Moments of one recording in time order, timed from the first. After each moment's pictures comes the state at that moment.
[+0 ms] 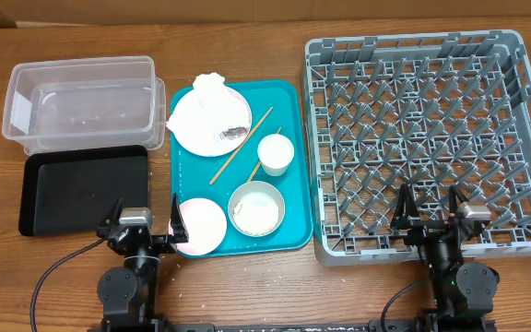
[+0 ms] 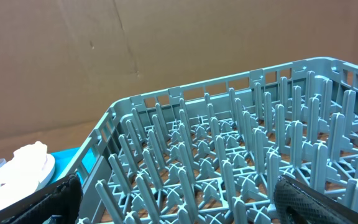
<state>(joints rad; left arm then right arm) 0.06 0.02 0.02 -0.11 0.03 -0.02 -0.01 0.01 0.02 -0.03 -0.06 0.23</state>
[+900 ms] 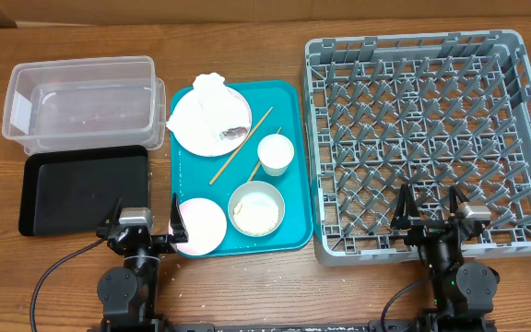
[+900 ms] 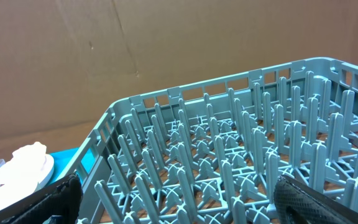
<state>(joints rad) 0.06 0.02 0.02 -0.11 0.03 -0.02 -0.01 0.01 0.02 -0.03 -0.05 0.23</state>
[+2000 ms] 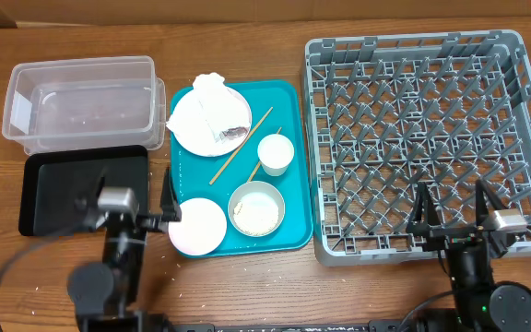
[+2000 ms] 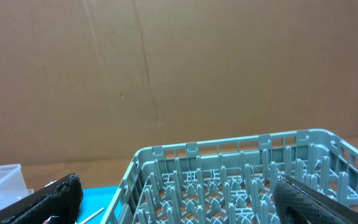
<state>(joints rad) 0.06 0.36 0.36 0.05 0.14 -0.02 -0.01 0.05 0.35 -0.21 -0.09 0.17</state>
